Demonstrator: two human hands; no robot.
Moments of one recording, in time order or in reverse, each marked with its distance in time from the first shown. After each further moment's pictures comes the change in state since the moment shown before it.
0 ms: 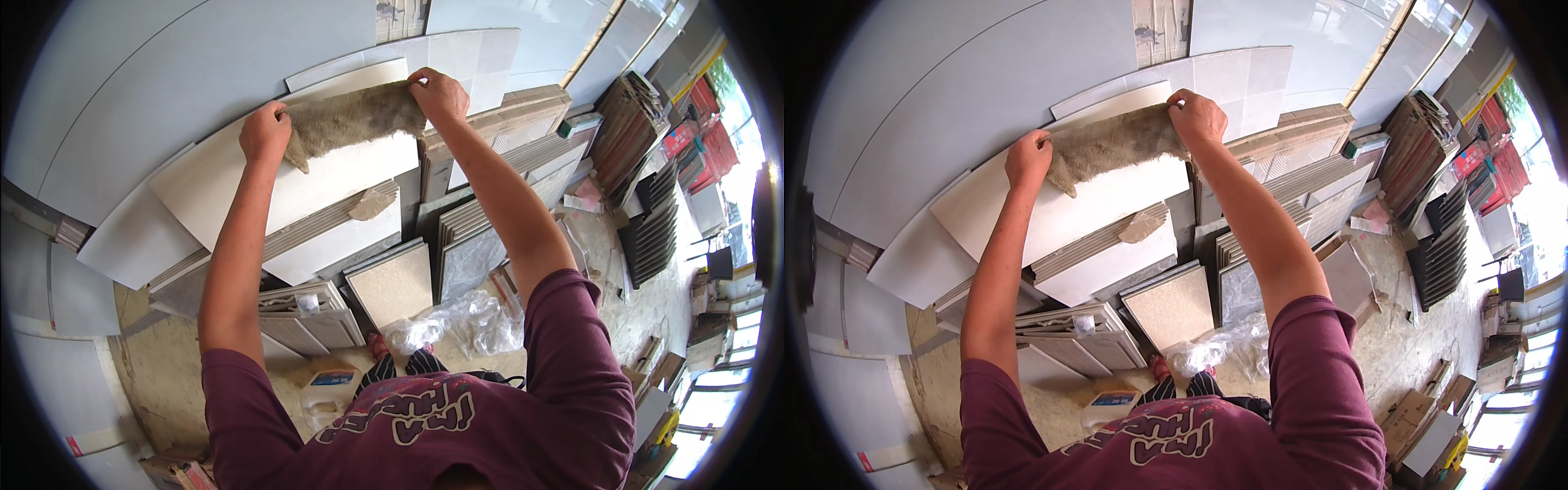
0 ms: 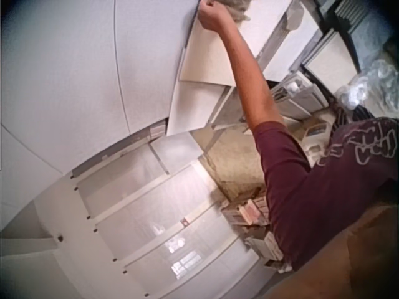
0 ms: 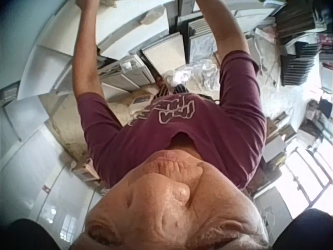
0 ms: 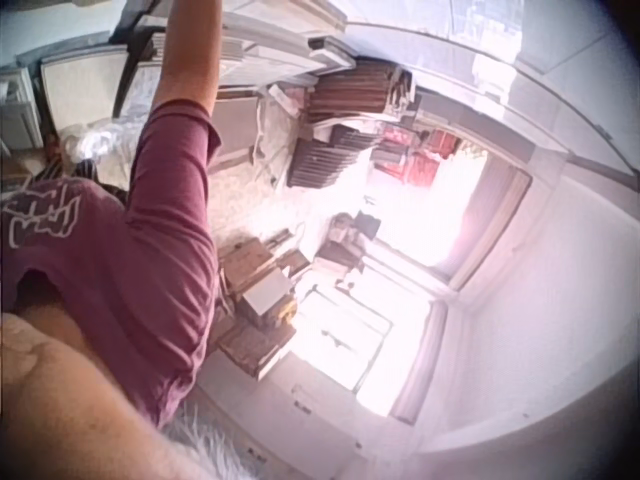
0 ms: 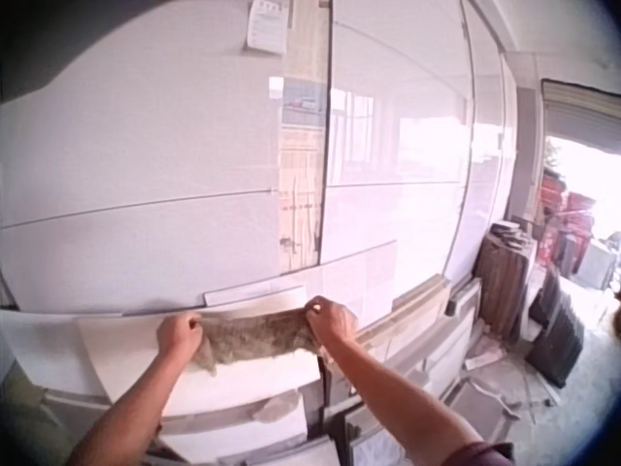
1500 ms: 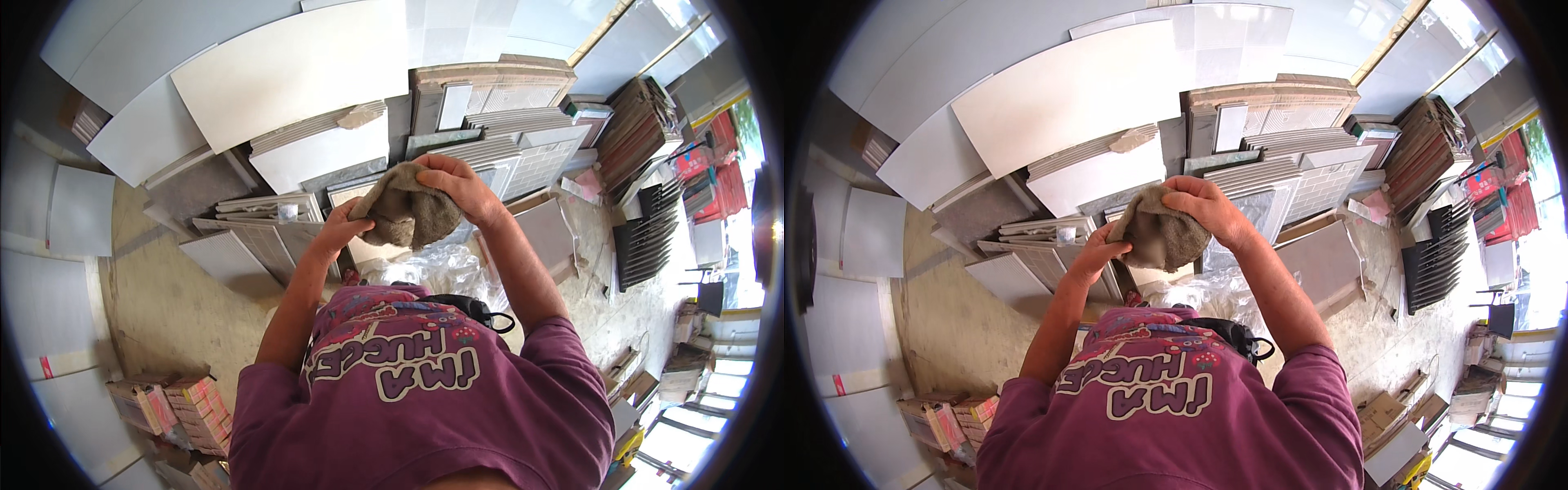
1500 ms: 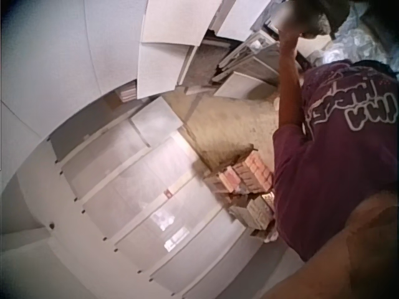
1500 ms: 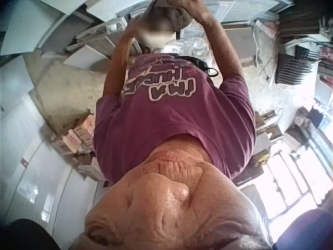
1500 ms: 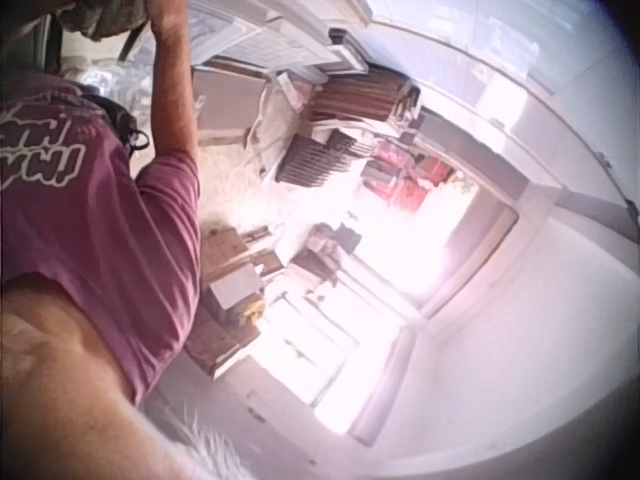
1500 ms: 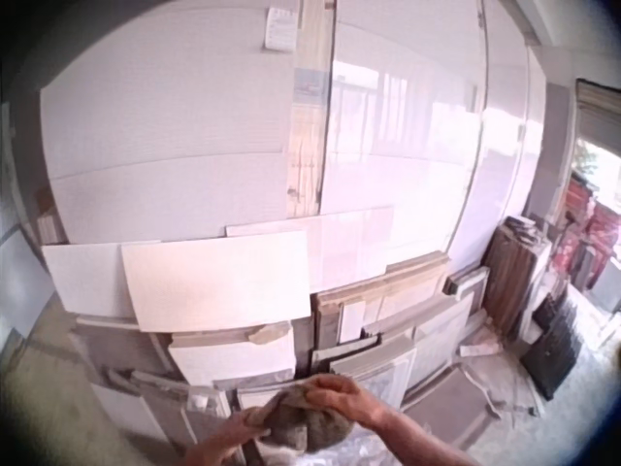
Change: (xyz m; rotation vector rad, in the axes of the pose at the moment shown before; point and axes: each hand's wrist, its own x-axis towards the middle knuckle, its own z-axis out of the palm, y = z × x) left_hand -0.387 0.053 -0.033 -1.263 -0.874 -0.499; right_hand -0.285 0.086 -0.135 1.074 -0.996 0.106
